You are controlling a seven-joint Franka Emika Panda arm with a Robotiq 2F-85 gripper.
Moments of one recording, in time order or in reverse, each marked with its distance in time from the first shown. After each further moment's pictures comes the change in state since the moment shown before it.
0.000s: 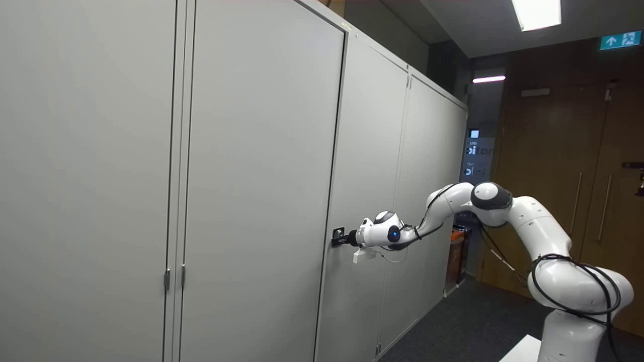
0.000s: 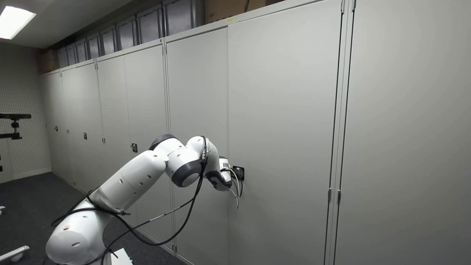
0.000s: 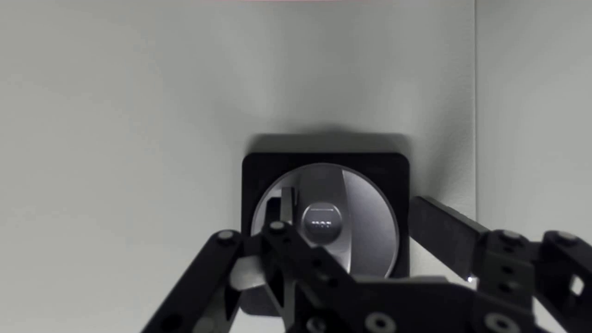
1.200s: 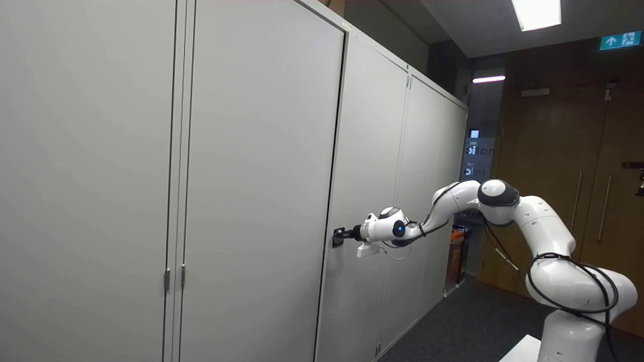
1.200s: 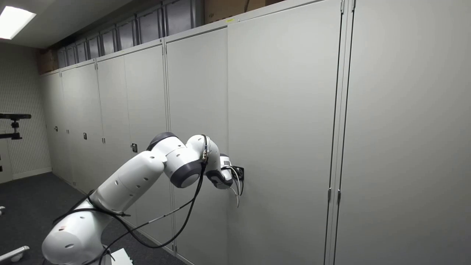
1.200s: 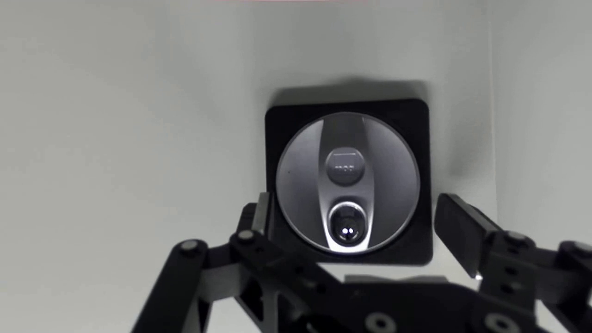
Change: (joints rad) arm -0.107 -0.017 0.095 -0.055 0.000 0.003 -0.013
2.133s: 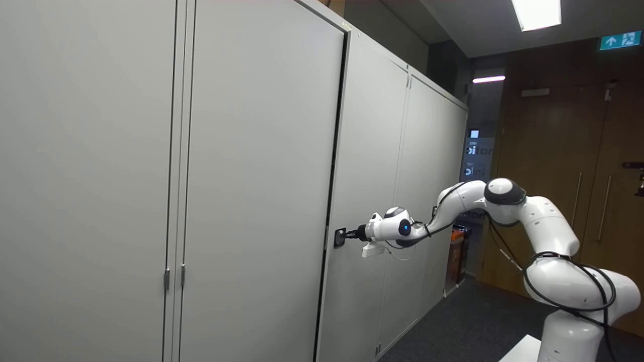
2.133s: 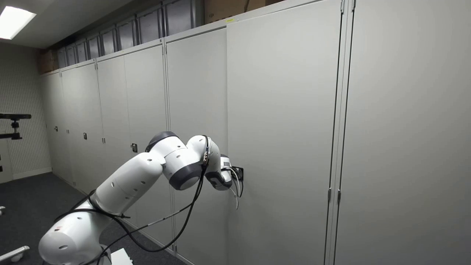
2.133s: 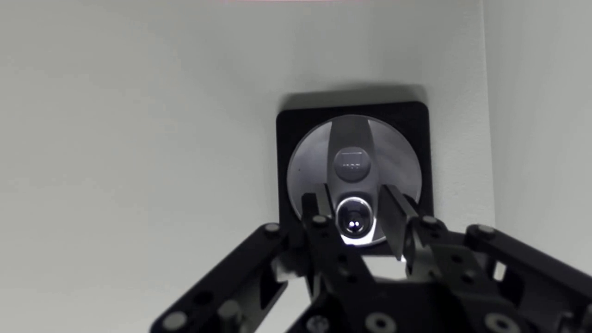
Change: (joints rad) arm -0.103 0.001 0.083 -0.078 0.000 0.001 -0.036
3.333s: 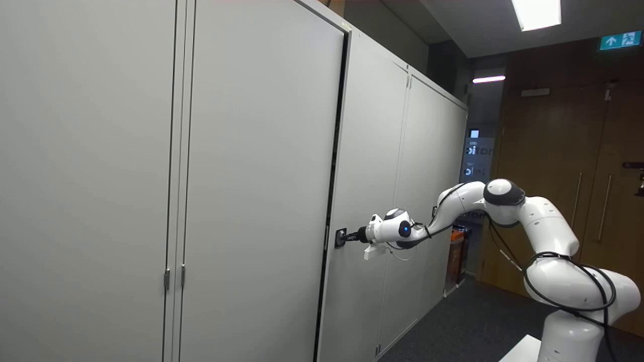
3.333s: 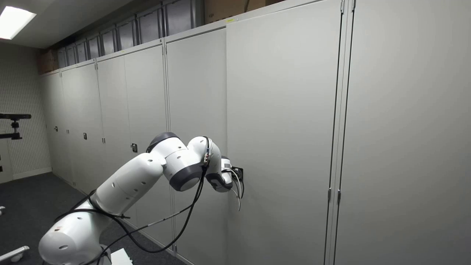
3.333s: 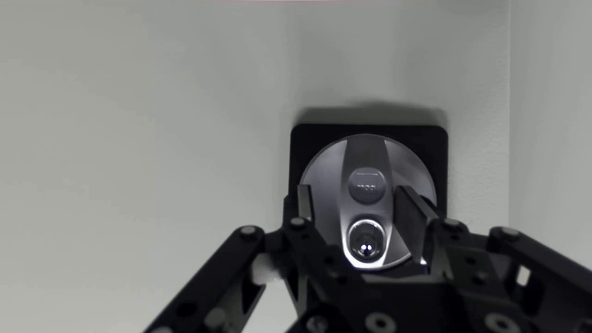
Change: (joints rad) arm 0.003 0.009 -0.015 0.002 0.000 0.000 -0.080
